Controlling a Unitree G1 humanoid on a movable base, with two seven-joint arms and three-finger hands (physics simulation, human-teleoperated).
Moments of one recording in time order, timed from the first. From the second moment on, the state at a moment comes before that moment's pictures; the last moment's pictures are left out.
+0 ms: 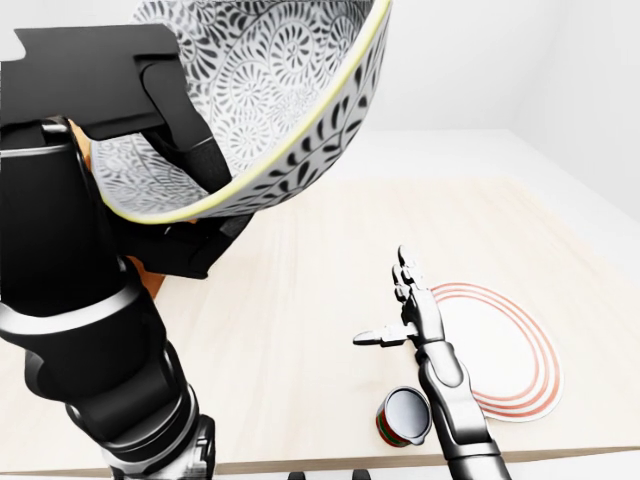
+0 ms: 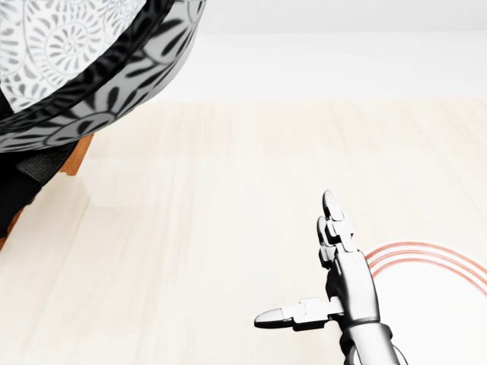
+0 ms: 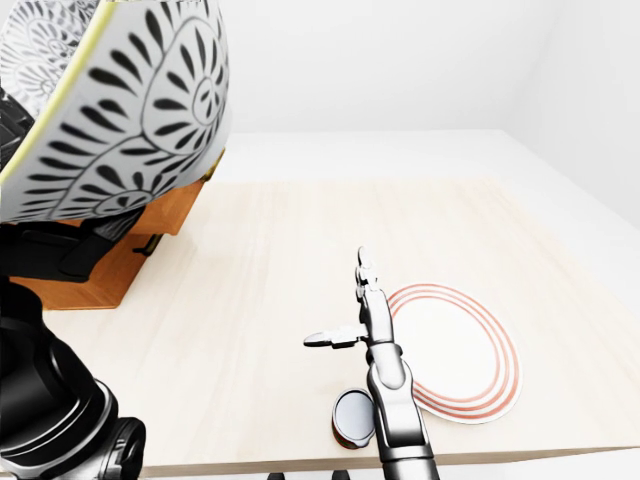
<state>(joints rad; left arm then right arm) -0.57 0.21 0.10 -0.83 0.63 0.09 -0.07 0.01 0.00 0.03 0.02 -0.02 -0.04 0.05</state>
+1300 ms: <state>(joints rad) -1.29 0.90 0.18 0.95 0.73 -0.09 0.52 0.00 0.01 0.03 0.04 -0.03 -0.05 0.05</state>
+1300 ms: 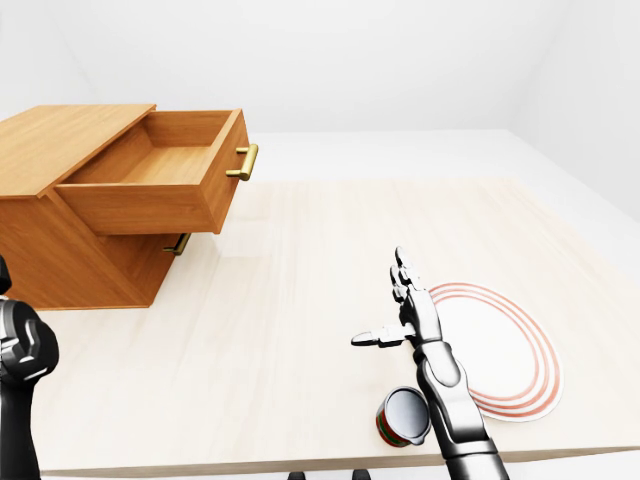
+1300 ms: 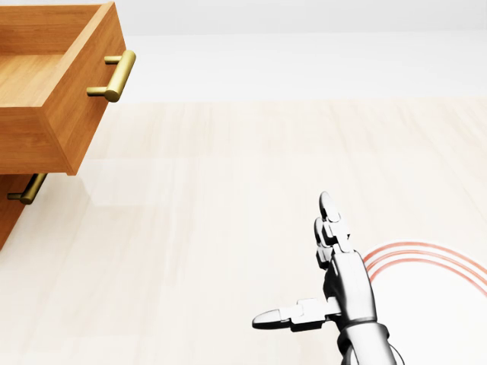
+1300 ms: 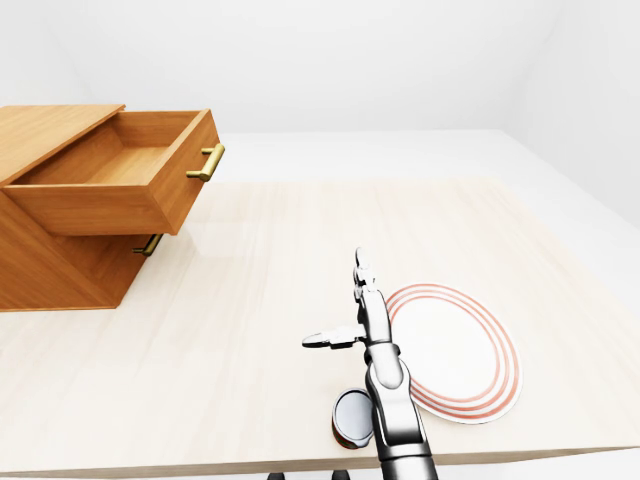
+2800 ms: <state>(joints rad) -1.18 0.90 0.12 1.28 1.07 -0.09 0.52 -0.02 0.00 0.02 0.10 -0.03 -0.08 0.04</state>
